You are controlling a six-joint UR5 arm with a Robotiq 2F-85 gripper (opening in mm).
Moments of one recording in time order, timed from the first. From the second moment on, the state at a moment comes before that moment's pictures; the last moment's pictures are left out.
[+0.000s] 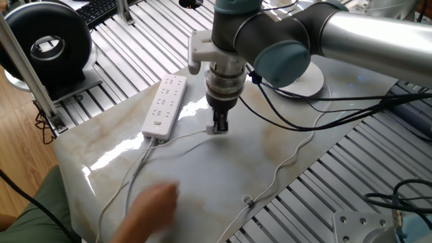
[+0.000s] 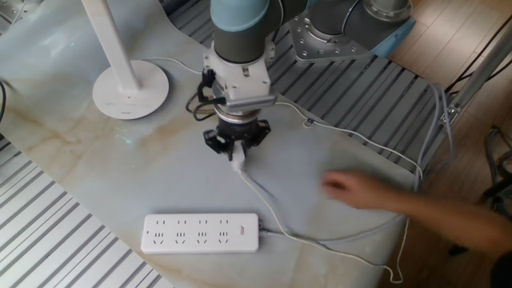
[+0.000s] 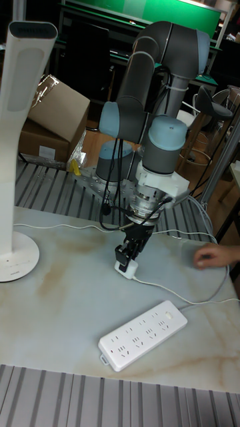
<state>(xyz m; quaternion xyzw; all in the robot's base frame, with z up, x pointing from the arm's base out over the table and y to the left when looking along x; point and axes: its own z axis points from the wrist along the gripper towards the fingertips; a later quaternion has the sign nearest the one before) 0.492 0.066 0.038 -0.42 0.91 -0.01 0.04</state>
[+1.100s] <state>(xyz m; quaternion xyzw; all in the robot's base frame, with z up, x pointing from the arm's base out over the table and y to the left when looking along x) 0.564 0.042 0.092 -0.37 0.93 -0.04 0.03</state>
